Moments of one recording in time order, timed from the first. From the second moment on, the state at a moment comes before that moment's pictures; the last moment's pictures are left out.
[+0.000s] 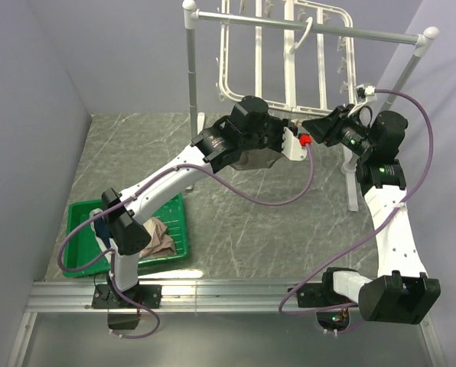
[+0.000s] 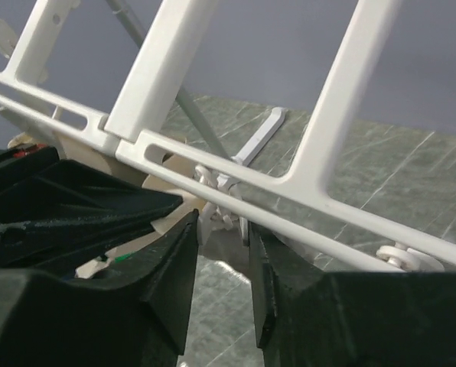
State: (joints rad) left arm -0.93 1.91 2.08 -0.42 0.20 1.08; right arm -0.09 1.15 1.19 -0.09 -0.73 0.36
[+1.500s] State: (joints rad) left arm -0.96 1.75 1.92 -0.42 0.20 1.00; right arm -0.17 0.92 1.21 -0.45 -0.84 0.29
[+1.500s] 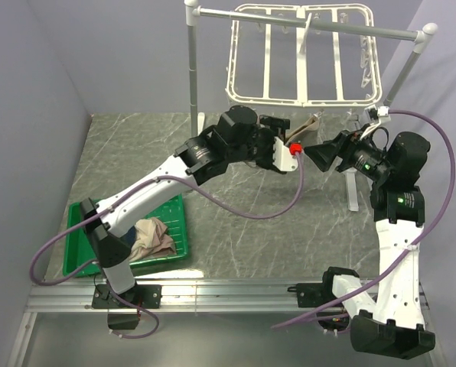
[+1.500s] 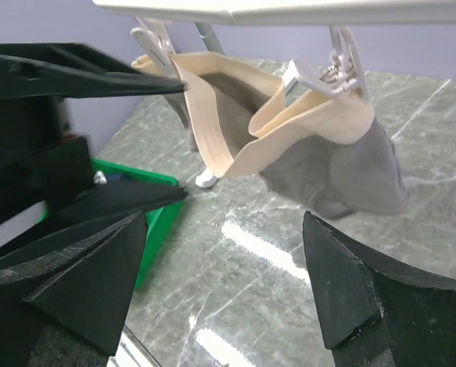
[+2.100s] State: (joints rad) left arm -0.85 1.42 1.80 -0.62 0.20 0.36; right arm -0.18 0.88 1.32 -0.73 -0.84 0.11
